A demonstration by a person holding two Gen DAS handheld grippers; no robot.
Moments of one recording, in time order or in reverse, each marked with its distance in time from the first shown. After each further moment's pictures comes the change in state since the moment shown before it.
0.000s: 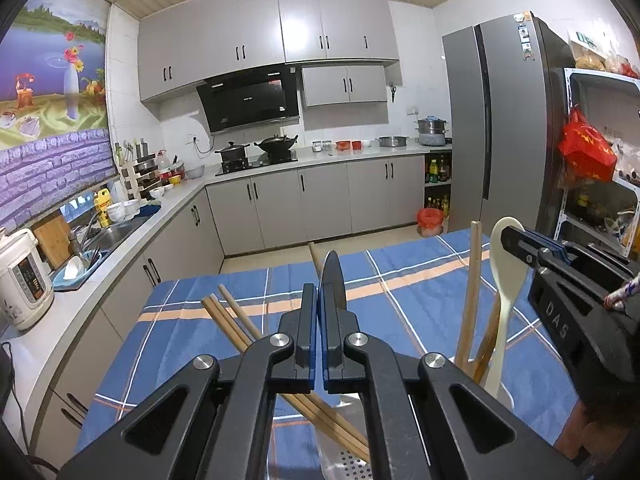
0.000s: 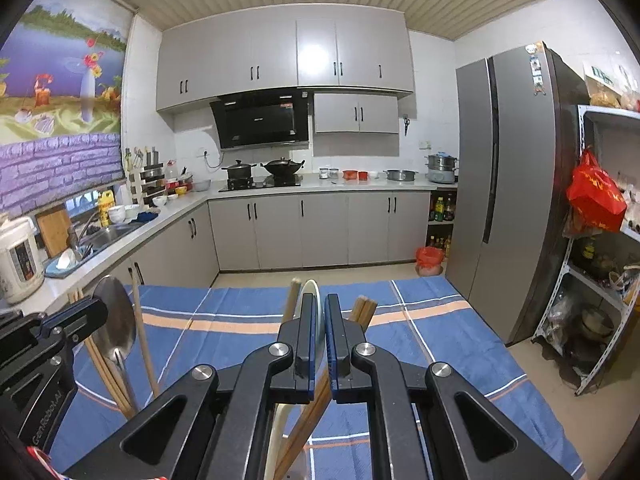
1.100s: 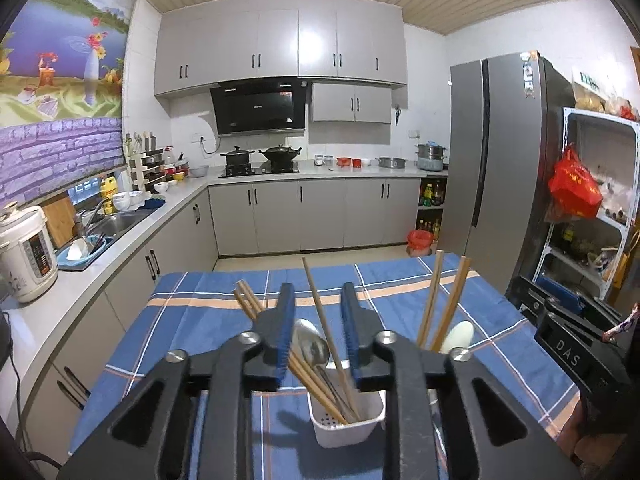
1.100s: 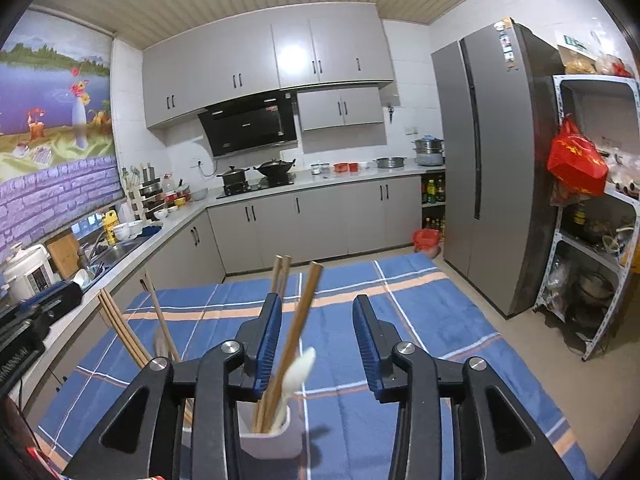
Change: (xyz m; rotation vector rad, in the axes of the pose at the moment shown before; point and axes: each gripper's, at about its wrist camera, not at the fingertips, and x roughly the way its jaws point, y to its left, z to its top) left arm -0.104 0.013 -0.003 -0.107 -0.053 -0.026; right arm -0.086 -0.053 -0.011 0.136 0.027 0.001
